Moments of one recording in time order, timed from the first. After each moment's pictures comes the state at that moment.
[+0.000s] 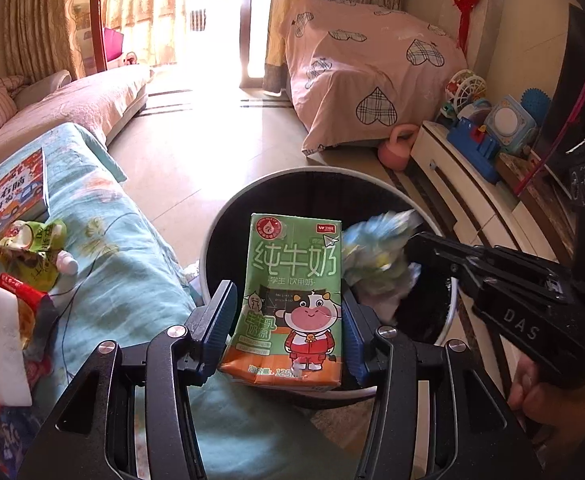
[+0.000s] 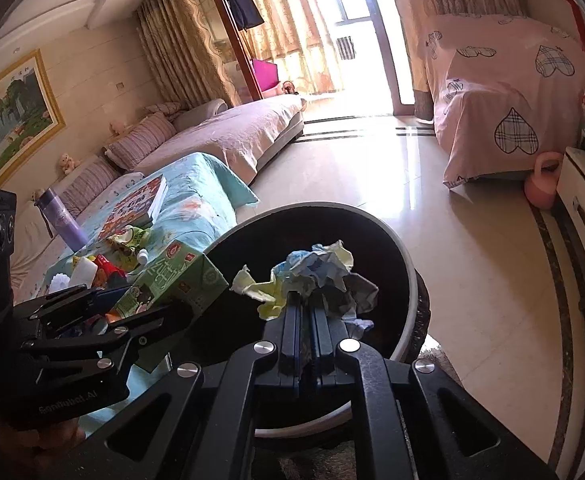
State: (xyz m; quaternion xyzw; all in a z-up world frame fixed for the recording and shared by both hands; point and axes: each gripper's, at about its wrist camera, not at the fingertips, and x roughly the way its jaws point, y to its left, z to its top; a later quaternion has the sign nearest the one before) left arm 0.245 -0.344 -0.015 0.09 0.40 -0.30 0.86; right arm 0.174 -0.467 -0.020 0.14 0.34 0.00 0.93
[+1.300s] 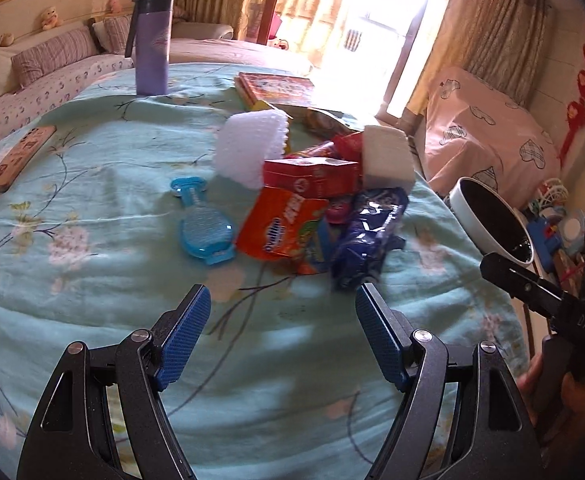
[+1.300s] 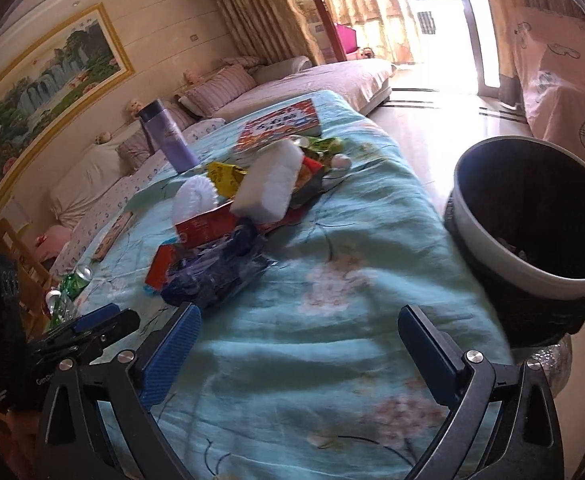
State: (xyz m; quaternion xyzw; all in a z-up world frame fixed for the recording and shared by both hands) left arm 0.145 -0.025 -0.032 -0.07 0.40 -0.10 0.91; right arm 0.133 -0.246 -0.029 0.11 0.37 0.15 0.91
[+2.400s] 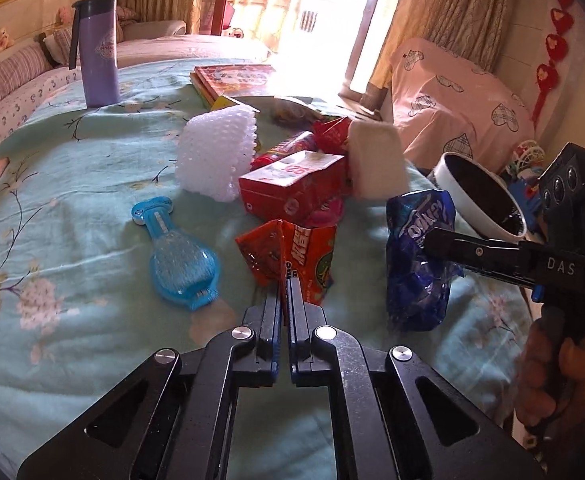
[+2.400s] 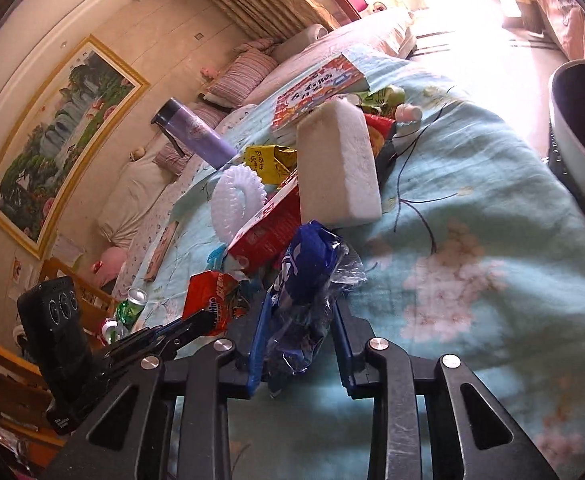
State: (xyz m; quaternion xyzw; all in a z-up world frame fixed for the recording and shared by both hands) left arm 0.170 -0.021 -0.038 -0.03 0.41 -0.18 0.89; right arm 0.176 -0.232 -0.051 0.23 0.42 0.21 0.85
